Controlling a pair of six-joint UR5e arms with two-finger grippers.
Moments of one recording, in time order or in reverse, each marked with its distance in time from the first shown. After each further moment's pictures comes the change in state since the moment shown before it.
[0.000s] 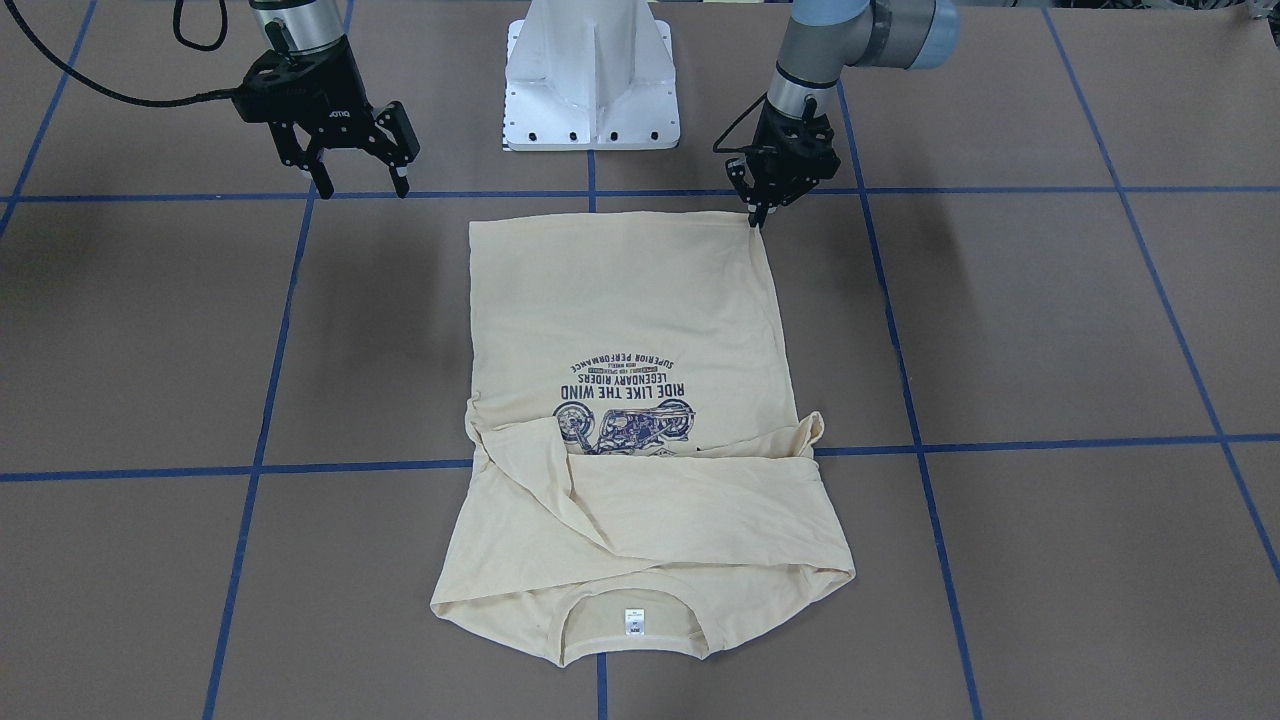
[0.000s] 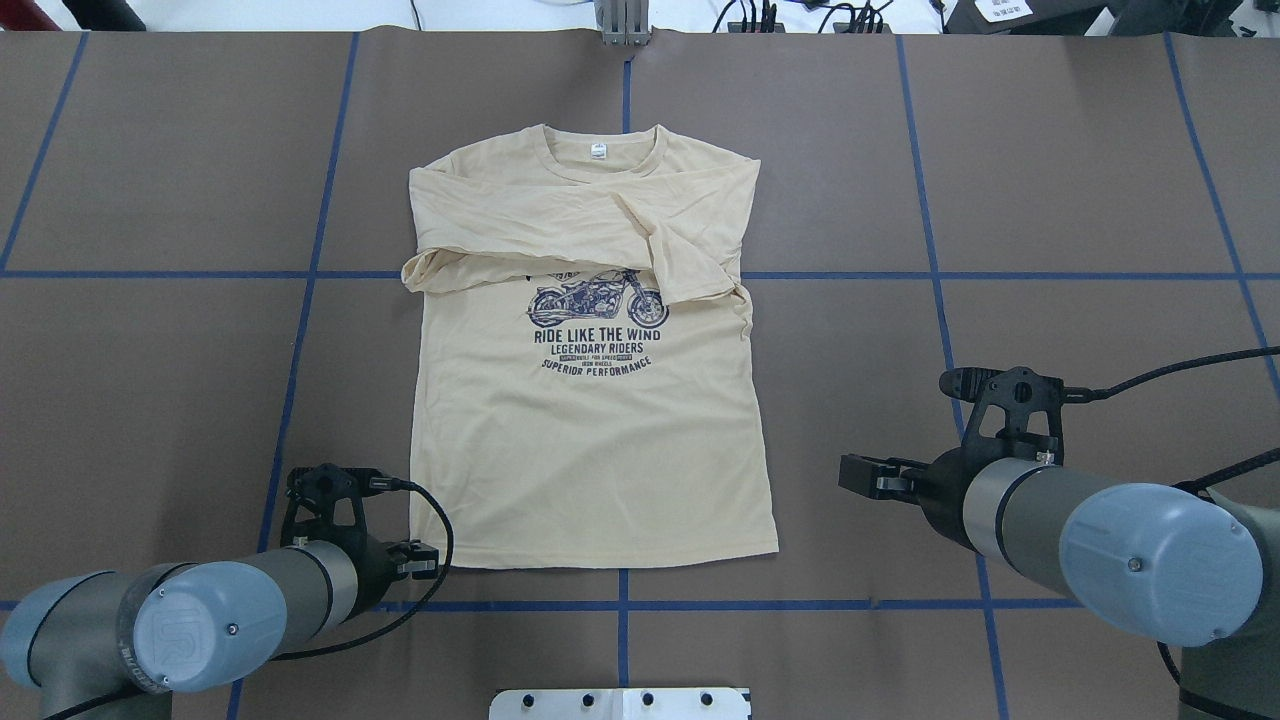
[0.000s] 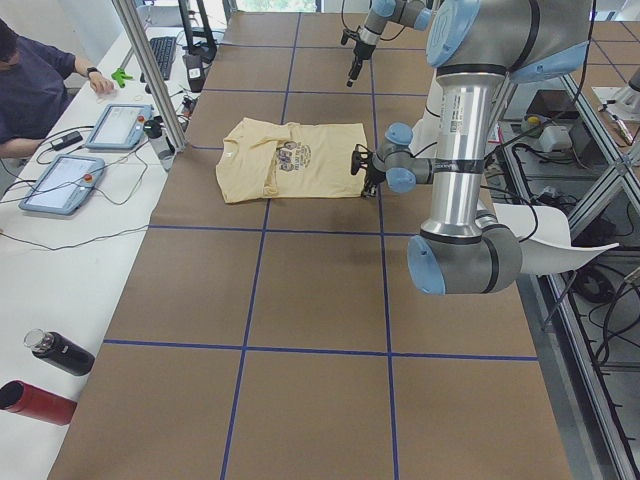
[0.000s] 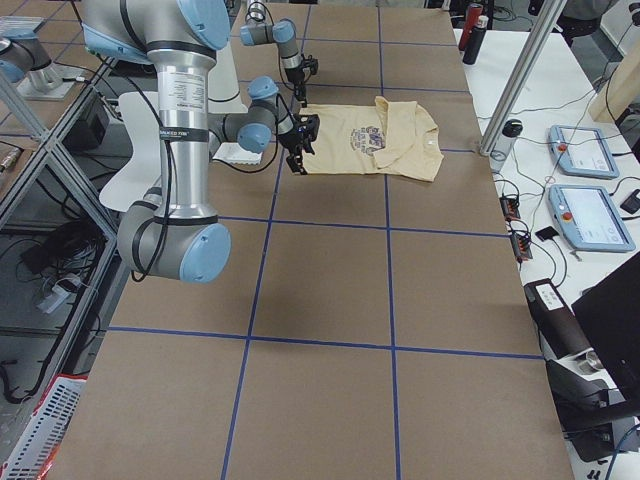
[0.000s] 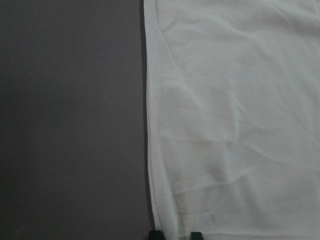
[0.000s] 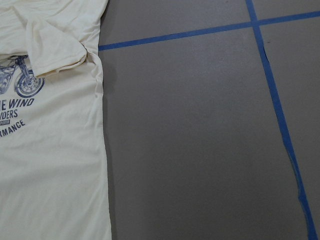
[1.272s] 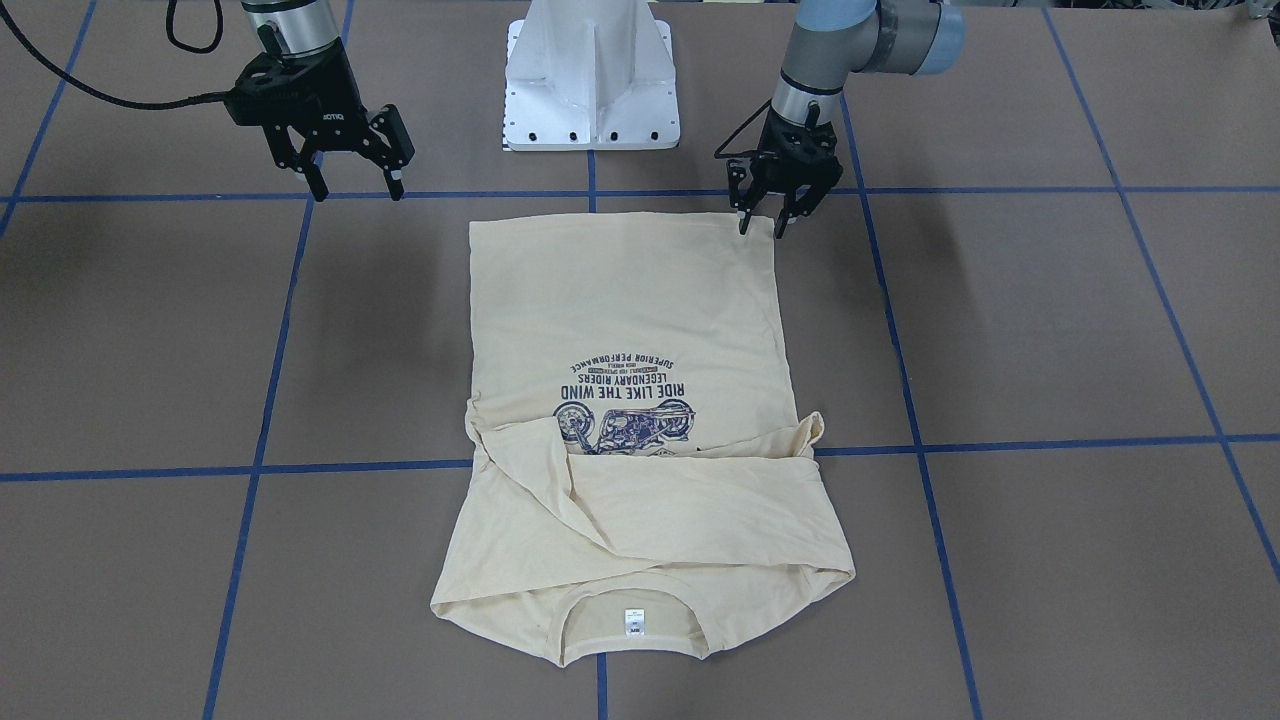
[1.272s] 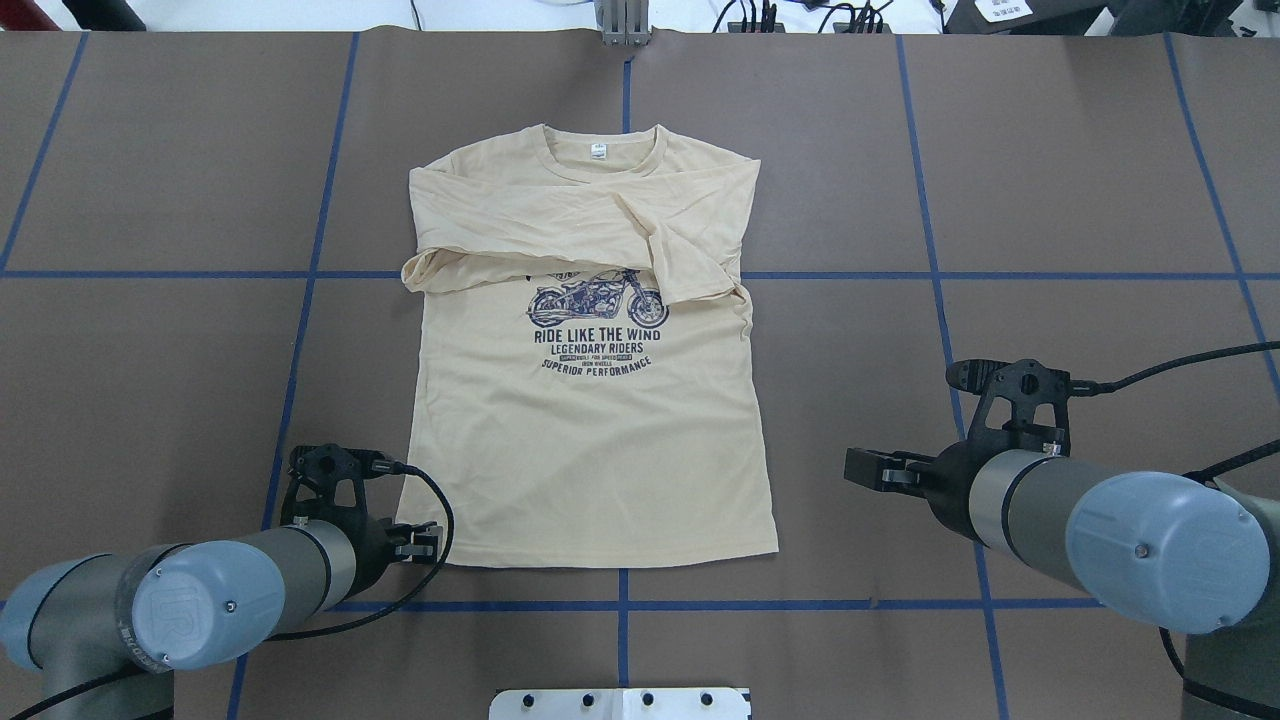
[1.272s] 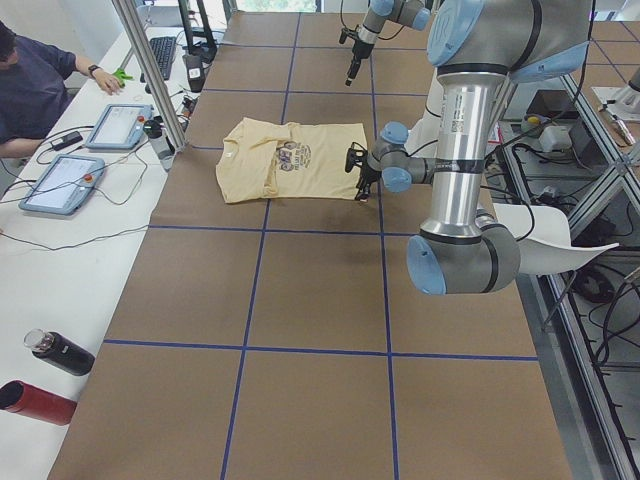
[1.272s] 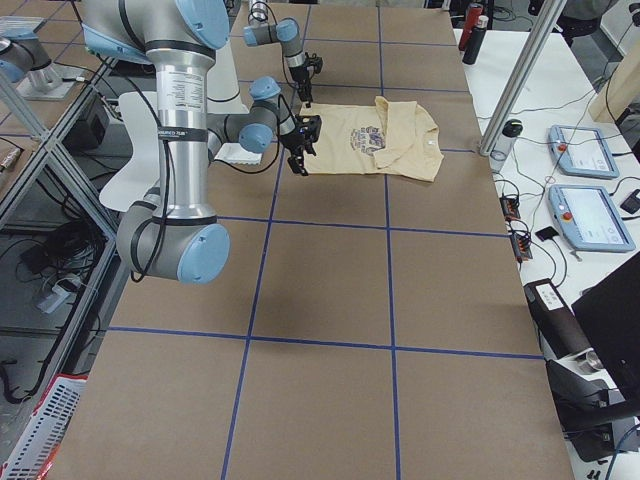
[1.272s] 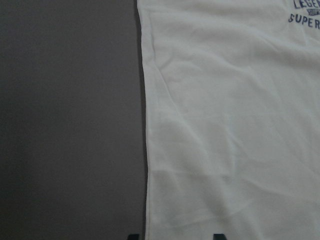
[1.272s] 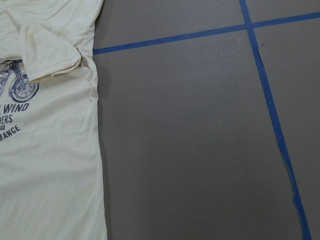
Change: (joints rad) left arm -0.031 -0.007 0.010 -0.003 -0.001 0.084; right arm 0.019 -0.003 -0.001 0.000 0.017 -0.001
